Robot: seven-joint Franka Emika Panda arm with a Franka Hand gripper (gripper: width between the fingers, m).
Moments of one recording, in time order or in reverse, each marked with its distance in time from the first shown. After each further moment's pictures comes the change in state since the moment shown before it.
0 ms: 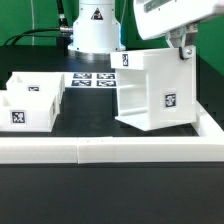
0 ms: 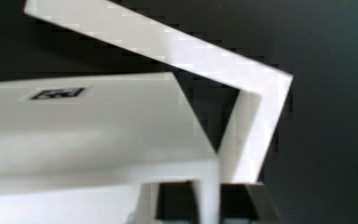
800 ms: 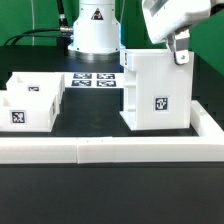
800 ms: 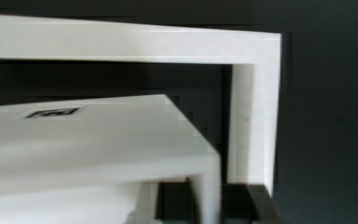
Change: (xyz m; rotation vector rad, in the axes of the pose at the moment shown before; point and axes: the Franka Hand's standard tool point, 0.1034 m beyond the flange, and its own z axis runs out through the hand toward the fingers) arm -0.003 -0.018 0.015 0.022 -0.018 0.141
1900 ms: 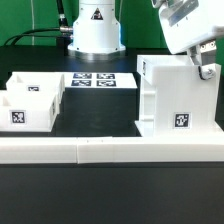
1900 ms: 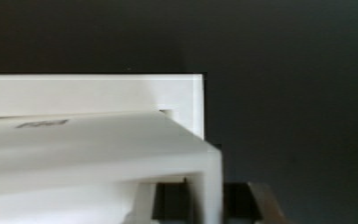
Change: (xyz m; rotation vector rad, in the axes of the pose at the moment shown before) arm -0.011 -0.043 0.023 -0.003 -0.037 0.052
